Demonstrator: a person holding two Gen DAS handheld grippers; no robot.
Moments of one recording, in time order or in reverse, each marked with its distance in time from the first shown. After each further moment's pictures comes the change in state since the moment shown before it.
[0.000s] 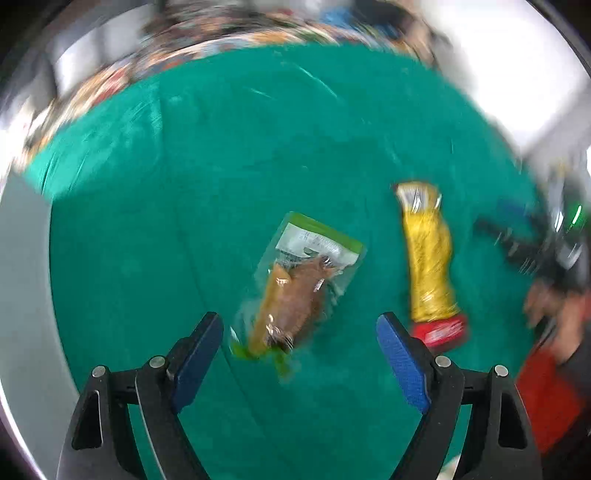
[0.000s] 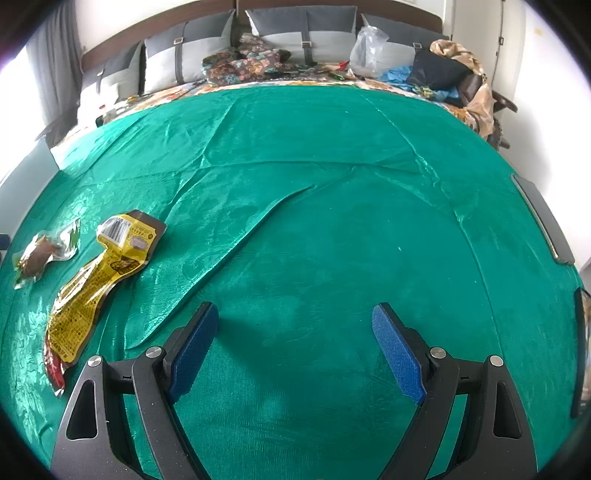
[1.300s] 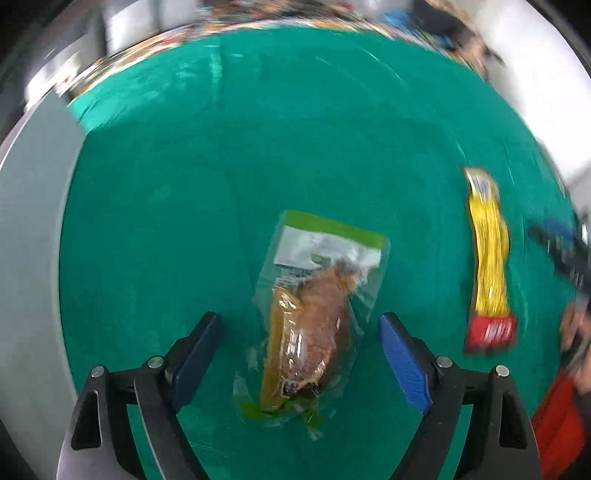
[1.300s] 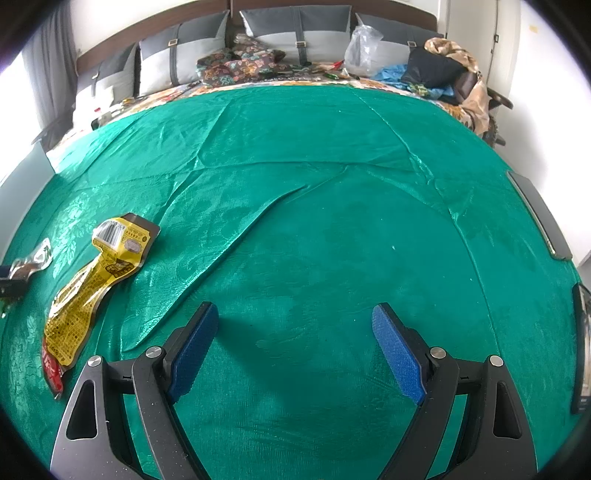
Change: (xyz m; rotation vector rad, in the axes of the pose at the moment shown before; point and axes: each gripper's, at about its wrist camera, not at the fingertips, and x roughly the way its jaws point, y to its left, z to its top) left arm 0.028 0.017 -0.026 -0.200 0.022 0.090; right arm -0.001 -0.006 -0.001 0.017 -0.001 -0.010
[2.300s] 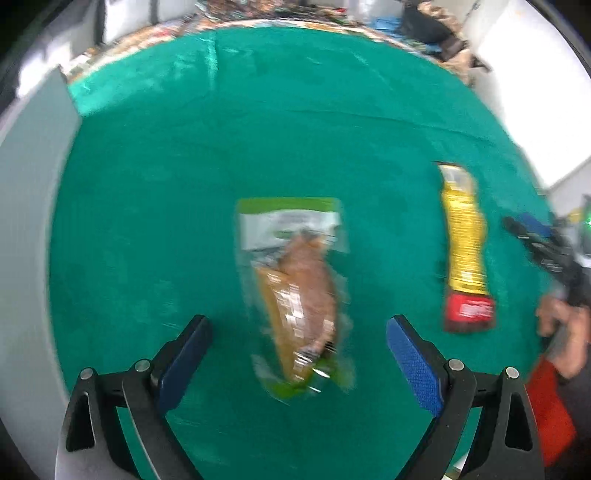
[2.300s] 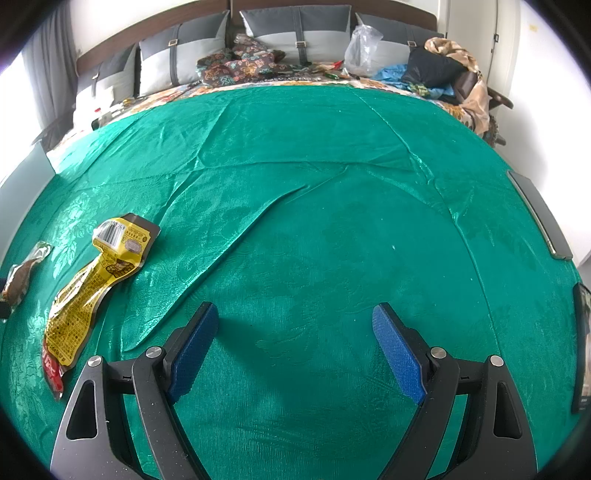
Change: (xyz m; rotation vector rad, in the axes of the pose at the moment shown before) left arm -0.011 0.000 -0.019 -0.073 -0.031 -0.036; right arm 0.000 0.000 0.000 0.001 0.000 0.002
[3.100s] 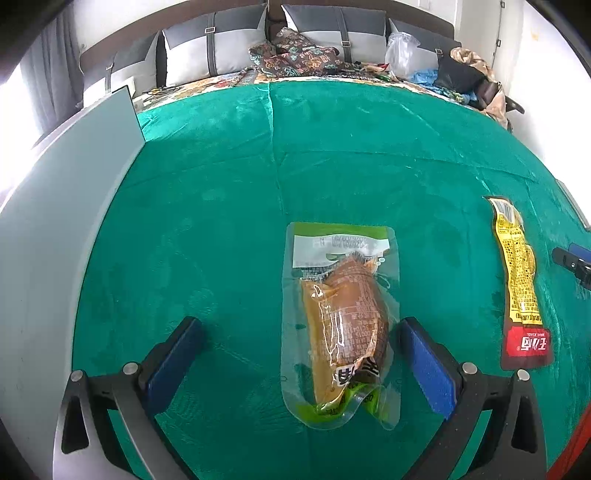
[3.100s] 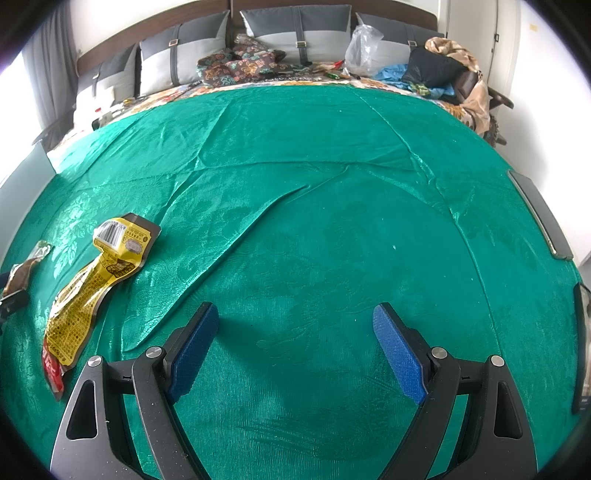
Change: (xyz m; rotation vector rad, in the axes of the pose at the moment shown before) left arm 0.005 0.004 -0.032 -0.077 -0.278 0.156; right arm 0.000 0.000 0.000 0.001 0.000 0.000
